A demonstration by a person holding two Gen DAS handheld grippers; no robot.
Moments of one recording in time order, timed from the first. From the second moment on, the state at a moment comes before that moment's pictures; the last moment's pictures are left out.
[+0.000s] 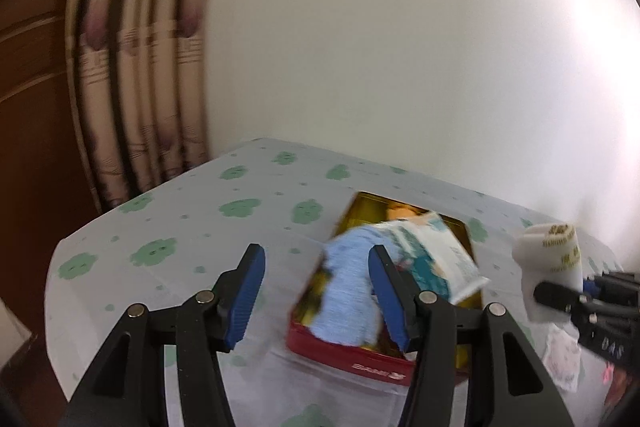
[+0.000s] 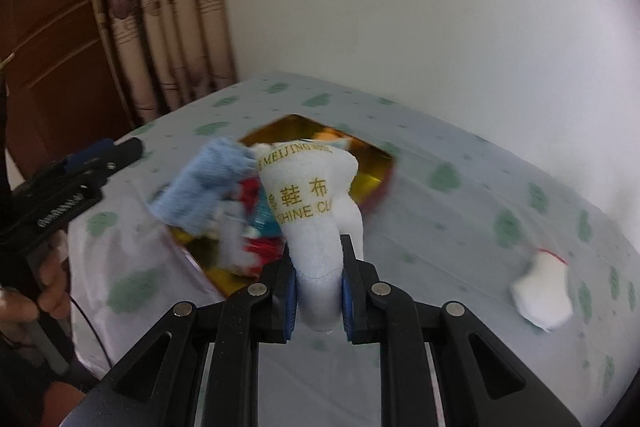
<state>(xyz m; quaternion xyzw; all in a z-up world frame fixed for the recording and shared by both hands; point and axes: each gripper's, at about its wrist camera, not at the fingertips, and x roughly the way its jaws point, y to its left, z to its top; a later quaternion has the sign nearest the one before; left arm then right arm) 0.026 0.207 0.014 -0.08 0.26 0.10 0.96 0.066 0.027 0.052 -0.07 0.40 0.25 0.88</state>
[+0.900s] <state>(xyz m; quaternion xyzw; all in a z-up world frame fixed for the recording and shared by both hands) 0.035 0.237 -0.005 -0.12 0.31 0.16 0.93 0.101 0.130 -0.011 -0.10 0.45 0.29 0.84</state>
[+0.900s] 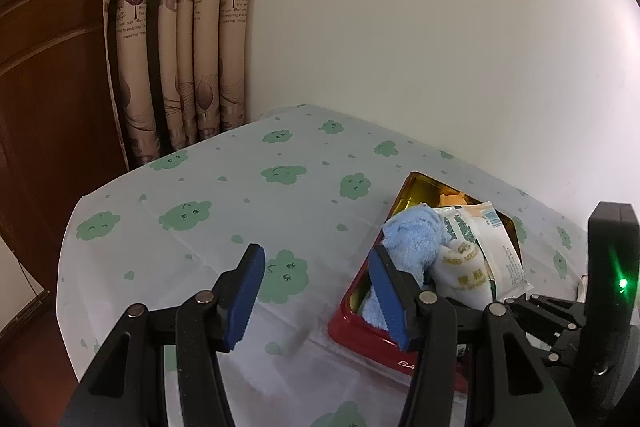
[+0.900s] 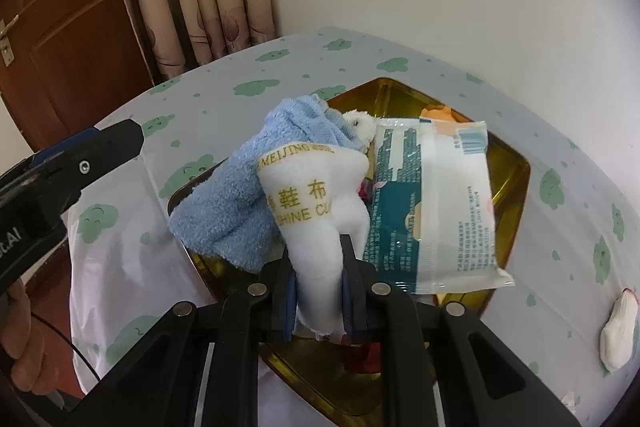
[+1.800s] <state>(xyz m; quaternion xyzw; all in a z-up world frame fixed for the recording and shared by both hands) 0.036 0.216 -0.001 -0.07 0.31 0.14 0.94 0.060 -0.009 0.046 -0.05 0.40 0.21 0.89</state>
